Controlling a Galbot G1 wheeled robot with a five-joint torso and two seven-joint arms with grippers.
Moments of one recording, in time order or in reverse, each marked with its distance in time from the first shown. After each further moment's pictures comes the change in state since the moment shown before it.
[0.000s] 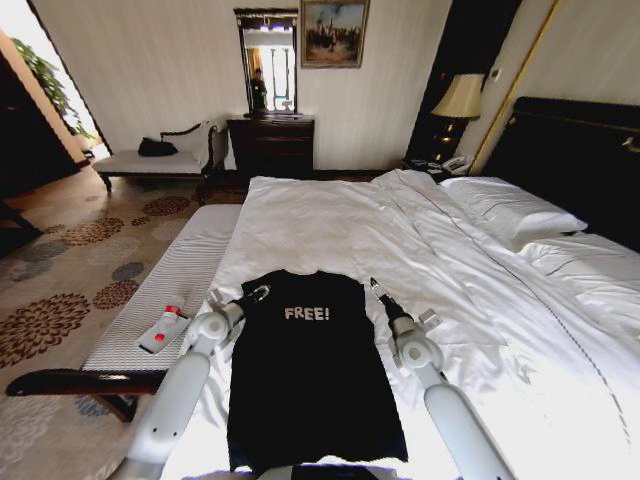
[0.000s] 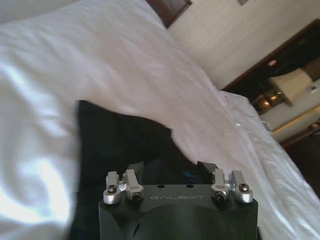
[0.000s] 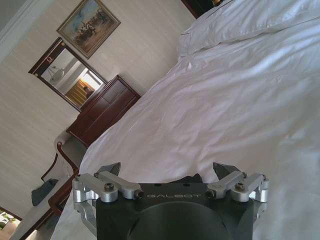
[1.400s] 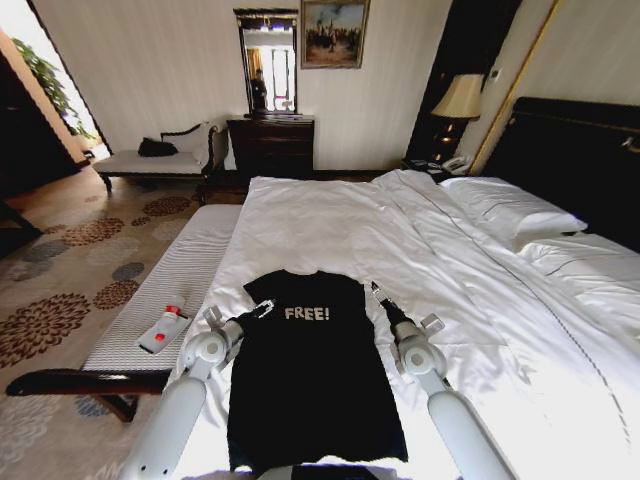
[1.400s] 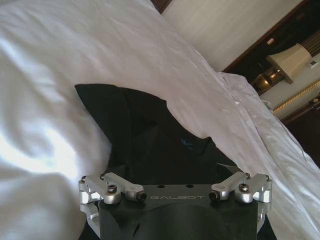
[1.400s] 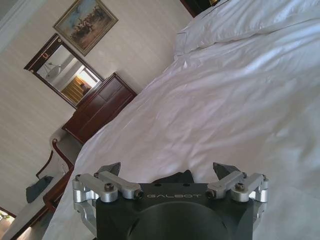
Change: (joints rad) left arm 0.093 0.011 0.036 -0.105 0.066 0.002 0.003; right arm -0.039 -0.015 0.011 0.020 -0.002 0.000 0.000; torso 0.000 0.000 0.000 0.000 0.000
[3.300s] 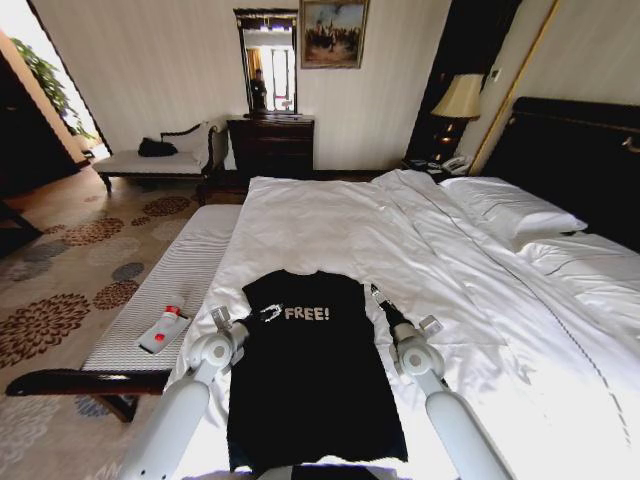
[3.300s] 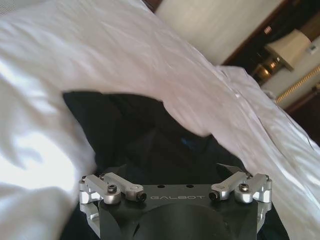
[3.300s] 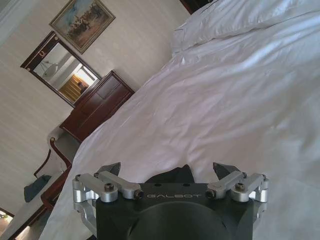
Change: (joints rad) left arm -0.034 0.022 0.039 0.008 0.049 0.000 0.002; right arm 0.011 0.020 -0.012 -0.023 -0.011 0.001 0.002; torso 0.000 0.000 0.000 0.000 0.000
